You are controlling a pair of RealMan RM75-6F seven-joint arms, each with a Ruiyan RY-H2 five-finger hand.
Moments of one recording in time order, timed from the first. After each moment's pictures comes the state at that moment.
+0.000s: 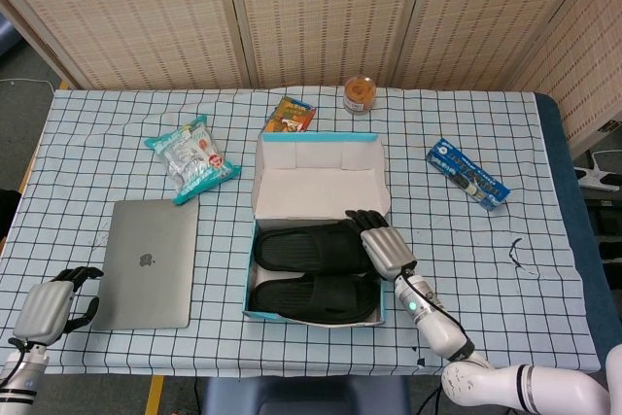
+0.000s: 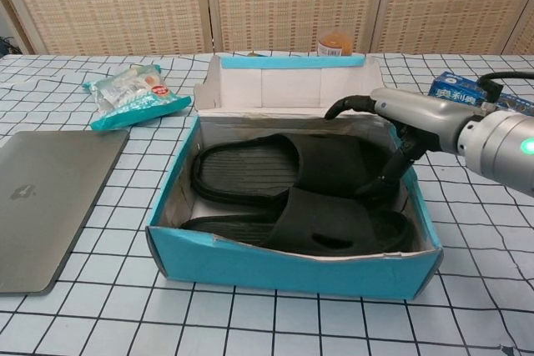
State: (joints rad) left arm -0.15 -1.21 -0.01 -1.51 1.42 1.31 0.01; right arm 0.62 -1.53 0.20 -1.72 -0.99 0.95 -0.41
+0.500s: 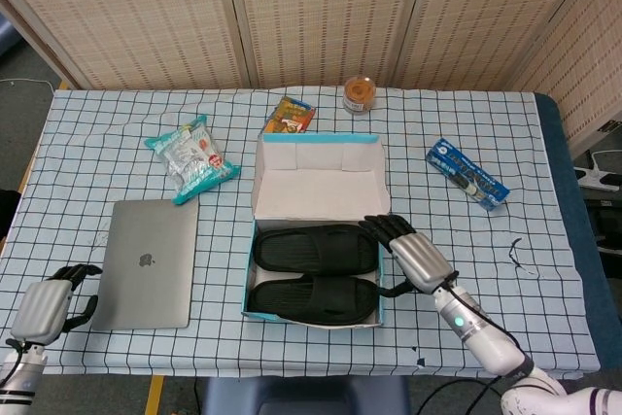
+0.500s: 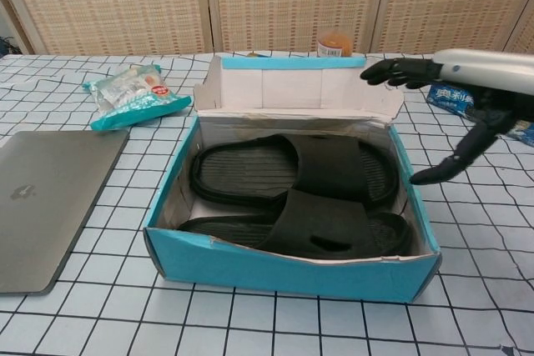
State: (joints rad) left arm -0.14 -1.22 -0.01 -1.51 1.45 1.36 0.01; right arm 0.51 -1.20 0.12 -1.92 -1.30 0.96 -0.13
